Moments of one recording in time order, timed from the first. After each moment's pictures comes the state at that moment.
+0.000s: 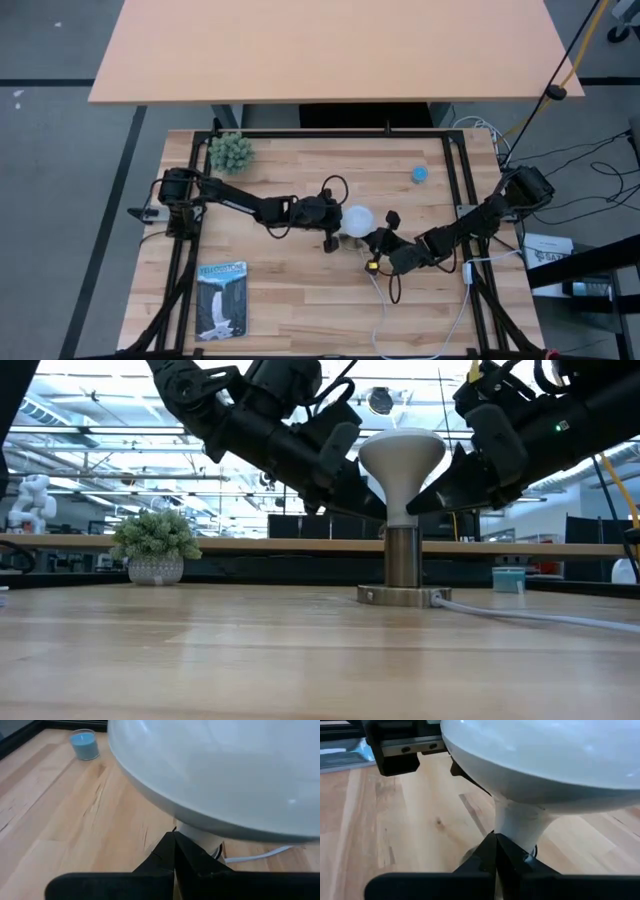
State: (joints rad) left arm -0.04 1.88 1.00 0.41 -0.06 -0.07; right arm 0.43 1.57 0.56 0.42 0.84 0.43
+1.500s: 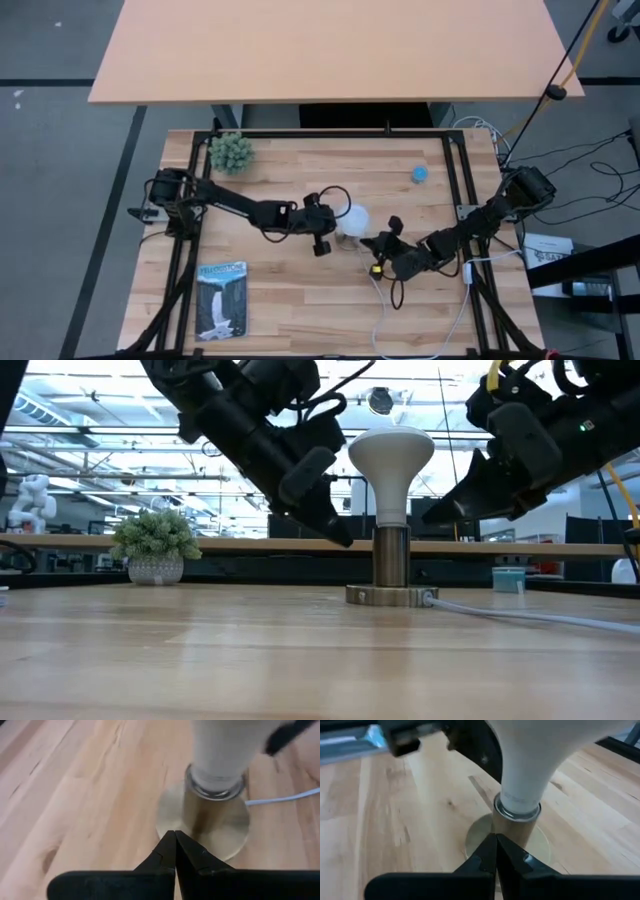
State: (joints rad) left arm -0.07 1.81 1.00 0.09 -0.22 -0.12; right arm 0.50 1.56 0.56 0.33 0.81 0.56
